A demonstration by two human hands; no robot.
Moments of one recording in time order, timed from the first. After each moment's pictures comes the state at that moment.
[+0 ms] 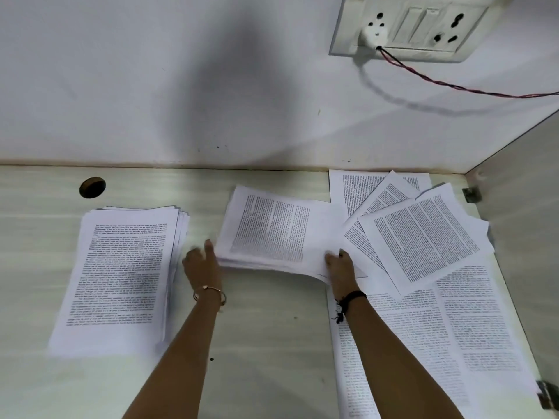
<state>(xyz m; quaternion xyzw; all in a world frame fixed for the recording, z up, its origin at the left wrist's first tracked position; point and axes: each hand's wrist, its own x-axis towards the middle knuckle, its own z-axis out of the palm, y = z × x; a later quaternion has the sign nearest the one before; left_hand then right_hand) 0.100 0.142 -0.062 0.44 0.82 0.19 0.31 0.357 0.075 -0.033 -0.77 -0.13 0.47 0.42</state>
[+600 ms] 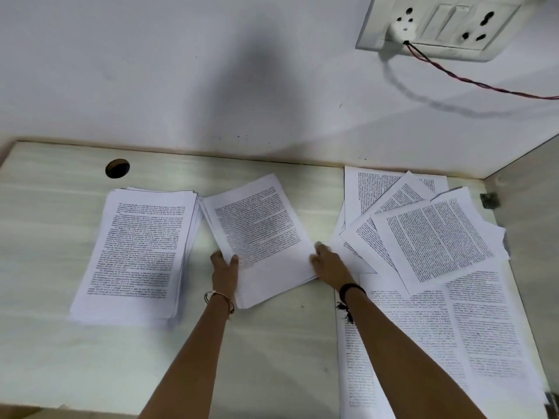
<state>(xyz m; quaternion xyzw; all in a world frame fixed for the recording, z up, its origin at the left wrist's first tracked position) 0.106 0.089 -0.045 0.29 0.75 0.28 0.53 0.338 0.074 -0.035 -0.74 -0.52 0.42 0.09</state>
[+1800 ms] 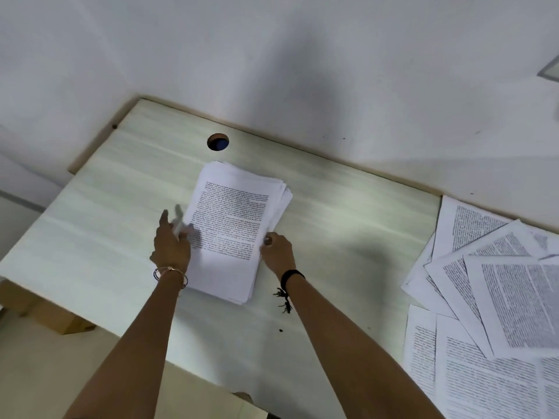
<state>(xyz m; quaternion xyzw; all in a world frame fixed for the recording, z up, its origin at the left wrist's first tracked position) -0.141 0.088 -0.022 0.34 0.87 0.28 0.21 0.066 0.119 -0.031 -0.65 -0.49 0.55 0.16</state>
